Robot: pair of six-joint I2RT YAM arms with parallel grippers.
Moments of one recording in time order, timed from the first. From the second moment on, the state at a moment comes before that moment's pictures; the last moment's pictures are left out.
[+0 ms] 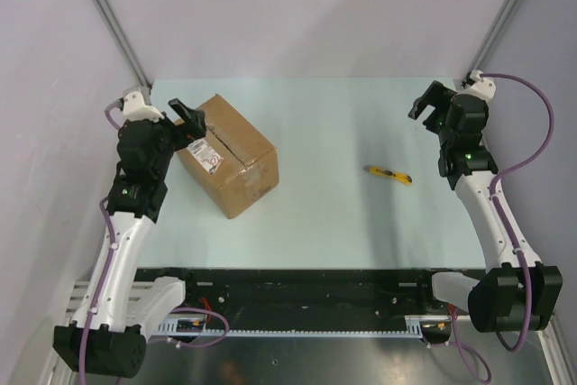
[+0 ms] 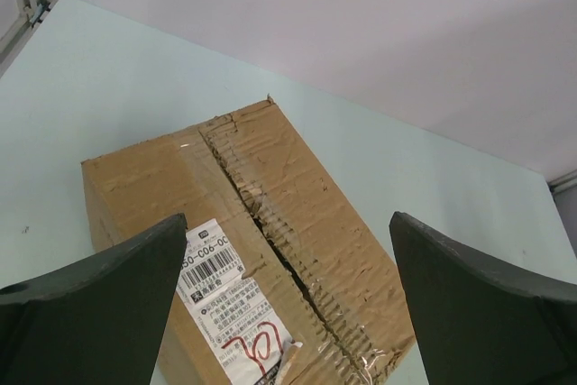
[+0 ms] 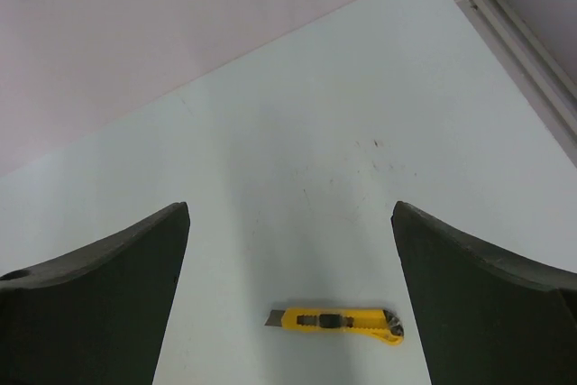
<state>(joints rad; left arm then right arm) -0.09 0.90 0.98 -0.22 -0.08 -0.43 0.04 1.17 1.05 -0.12 0.20 0.40</state>
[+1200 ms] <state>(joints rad) -0.27 0.93 1.04 -0.22 0.28 -0.35 0.22 1.22 1.05 -0.59 0.43 0.83</state>
